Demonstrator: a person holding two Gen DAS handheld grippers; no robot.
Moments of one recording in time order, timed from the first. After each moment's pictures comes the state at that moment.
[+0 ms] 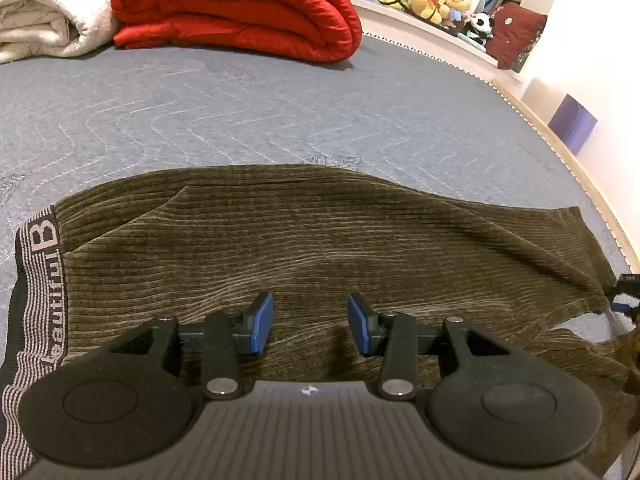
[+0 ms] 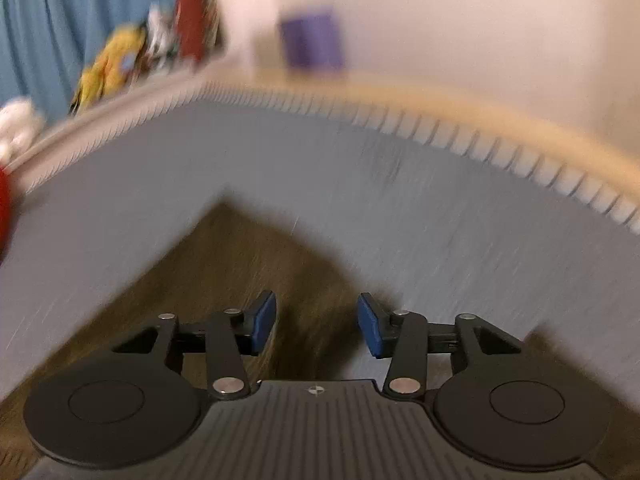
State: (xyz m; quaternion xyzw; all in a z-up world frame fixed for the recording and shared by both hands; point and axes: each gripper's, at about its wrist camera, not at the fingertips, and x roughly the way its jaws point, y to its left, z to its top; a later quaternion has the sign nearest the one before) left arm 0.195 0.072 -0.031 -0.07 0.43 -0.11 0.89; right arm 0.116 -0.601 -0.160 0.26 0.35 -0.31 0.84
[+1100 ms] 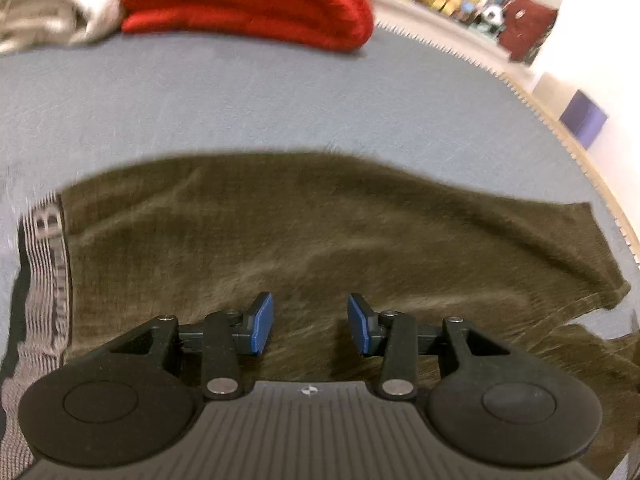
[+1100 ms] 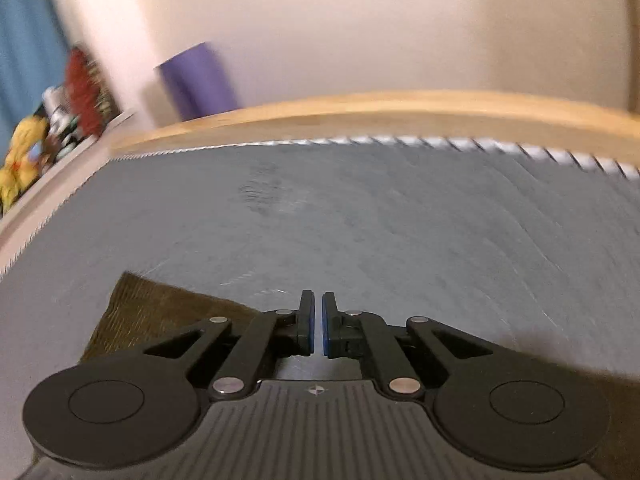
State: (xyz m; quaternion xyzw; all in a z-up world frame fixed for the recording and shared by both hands) left arm 0.203 0.079 -0.051 -0.06 0.46 -0.09 0.88; right arm 0.054 -0.634 -0.132 0.31 0.20 -0.45 0.81
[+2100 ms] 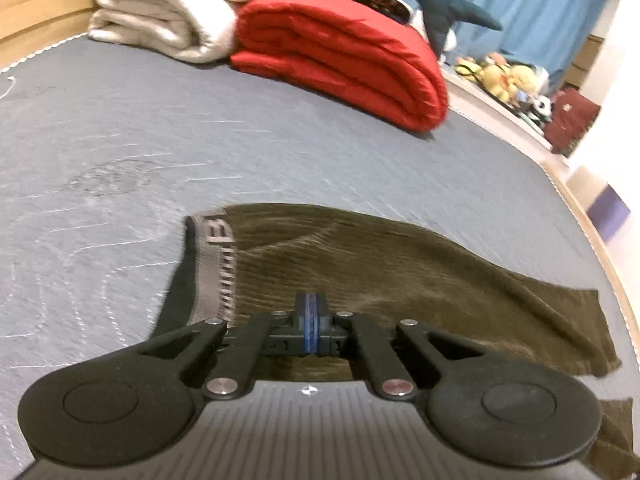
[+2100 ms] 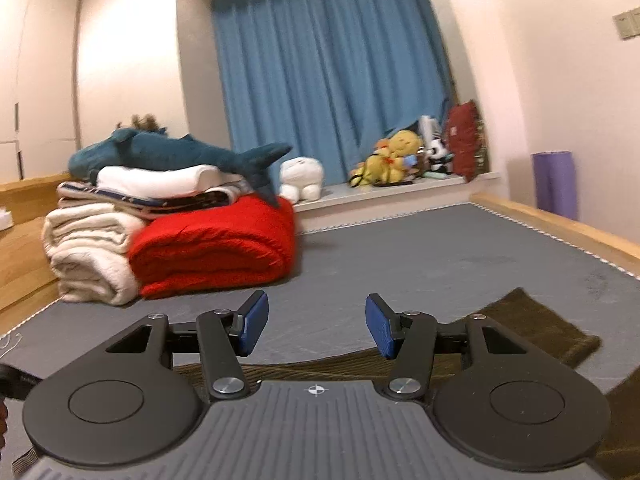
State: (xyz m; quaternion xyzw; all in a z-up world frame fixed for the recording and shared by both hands) left arm 0.135 0.187 0.015 -0.15 0.38 0.00 0.91; right arm -0.016 -0.323 0.015 0.09 0.11 0.01 0.99
